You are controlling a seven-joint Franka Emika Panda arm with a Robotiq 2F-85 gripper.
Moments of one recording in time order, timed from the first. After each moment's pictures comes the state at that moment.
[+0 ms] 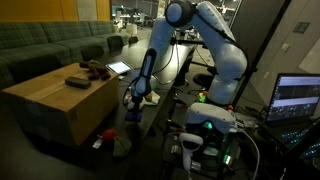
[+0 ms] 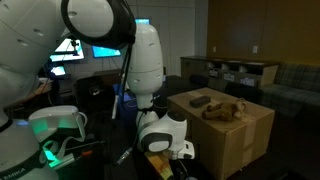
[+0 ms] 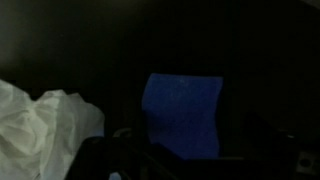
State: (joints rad) arm -0.30 0.87 0.18 -2.23 -0.07 3.01 -0.41
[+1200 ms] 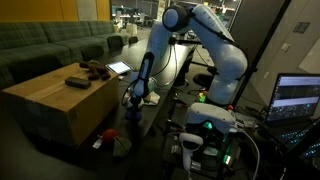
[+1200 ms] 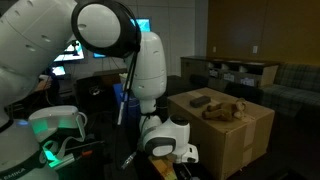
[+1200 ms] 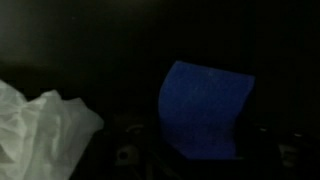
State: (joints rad) arm -0.27 0.93 0.14 -2.16 -0.07 3.03 -0.39
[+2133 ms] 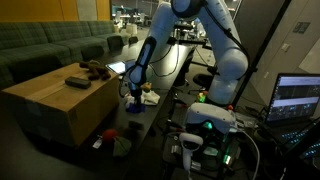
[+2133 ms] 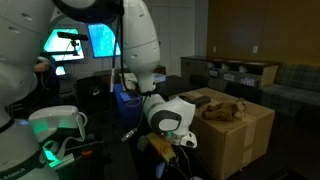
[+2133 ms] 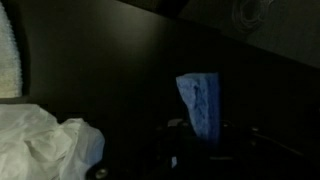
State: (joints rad) arm -0.23 0.70 0.14 -2.22 -0.07 2.64 -0.33
